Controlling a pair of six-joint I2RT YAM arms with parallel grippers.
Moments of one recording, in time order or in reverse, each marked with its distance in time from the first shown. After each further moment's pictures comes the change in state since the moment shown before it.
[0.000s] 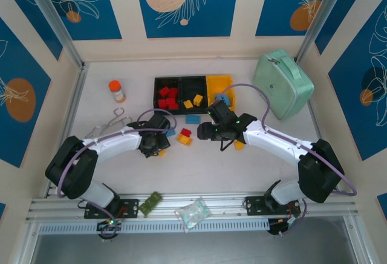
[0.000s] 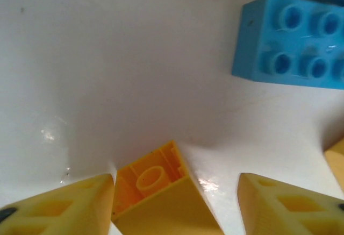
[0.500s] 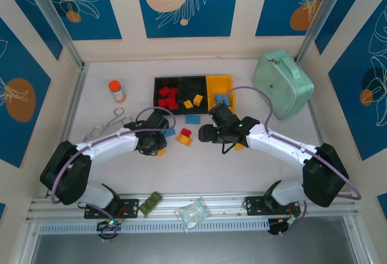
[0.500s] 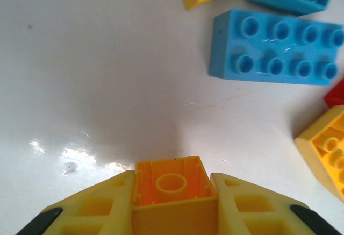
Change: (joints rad) left arm -0.001 -0.079 -0.003 -0.006 -0.008 0.035; right arm 0.017 -0.050 -0.039 0.005 -0.002 0.031
